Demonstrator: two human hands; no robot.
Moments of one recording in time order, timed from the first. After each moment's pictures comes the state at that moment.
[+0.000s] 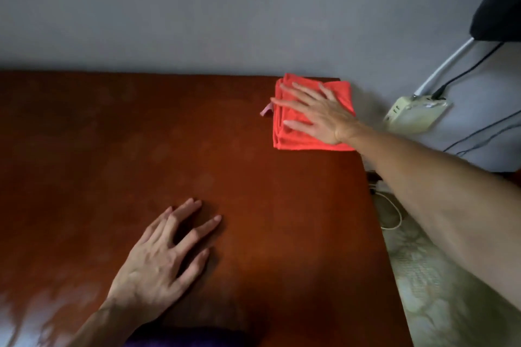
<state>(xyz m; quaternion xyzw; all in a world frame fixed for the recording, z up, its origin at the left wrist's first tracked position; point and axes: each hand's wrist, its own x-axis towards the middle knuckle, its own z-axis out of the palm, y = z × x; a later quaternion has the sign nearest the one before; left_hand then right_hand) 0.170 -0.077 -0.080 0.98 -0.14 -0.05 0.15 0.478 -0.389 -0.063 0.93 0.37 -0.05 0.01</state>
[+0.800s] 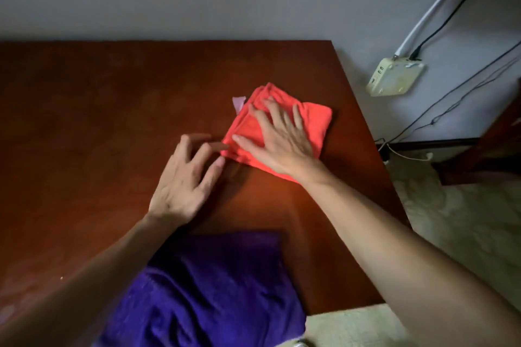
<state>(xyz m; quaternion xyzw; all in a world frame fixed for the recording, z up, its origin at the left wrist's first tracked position) 0.178 -0.068 -0.086 0.94 -0.12 0.10 0.31 0.269 -0.274 -0.082 0.98 0.18 0.04 -0.12</state>
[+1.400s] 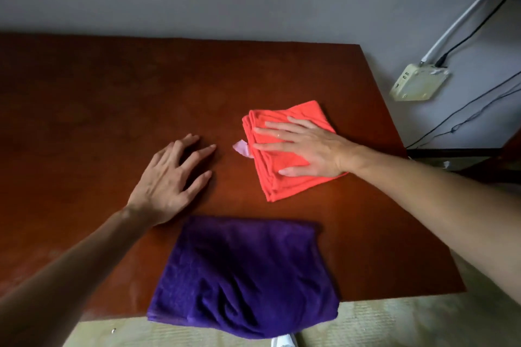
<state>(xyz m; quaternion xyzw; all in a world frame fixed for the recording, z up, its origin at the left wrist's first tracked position) 0.138 0.027 -0.084 0.98 -0.13 0.00 0.15 0.270 -0.301 -0.066 0.84 0.54 -0.05 -0.01</state>
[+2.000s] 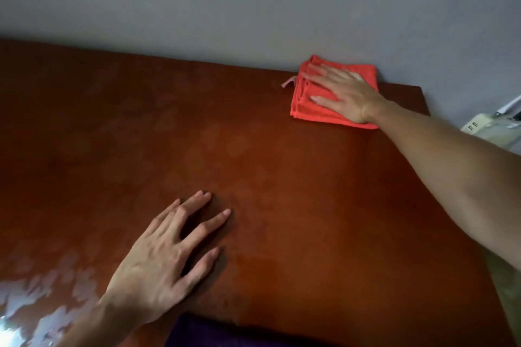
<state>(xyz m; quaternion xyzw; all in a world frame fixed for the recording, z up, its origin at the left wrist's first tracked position) 0.146 0.028 -0.086 0.98 -0.12 -0.02 0.15 0.517 -0.269 -0.057 0.93 0.36 -0.06 -0.04</state>
